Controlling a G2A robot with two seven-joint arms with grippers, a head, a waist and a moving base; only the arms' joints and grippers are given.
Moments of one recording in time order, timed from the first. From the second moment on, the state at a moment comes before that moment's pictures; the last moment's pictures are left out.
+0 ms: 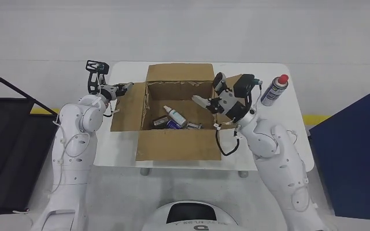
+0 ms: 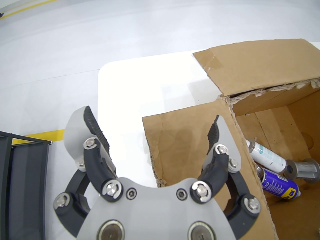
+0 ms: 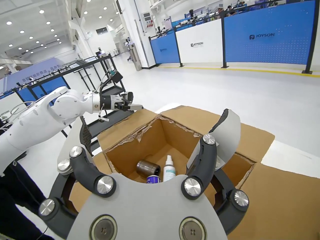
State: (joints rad) left arm 1.18 -1.26 -1.54 -1.48 1.21 -0.20 -0.61; right arm -1.37 -1.28 1.30 -1.80 -0.85 -0.49 0.18
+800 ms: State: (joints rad) left arm 1.18 -1.26 -1.54 -1.48 1.21 -0.20 -0.61; right arm -1.18 -1.31 1.15 -1.71 -0.89 -0.22 0.36
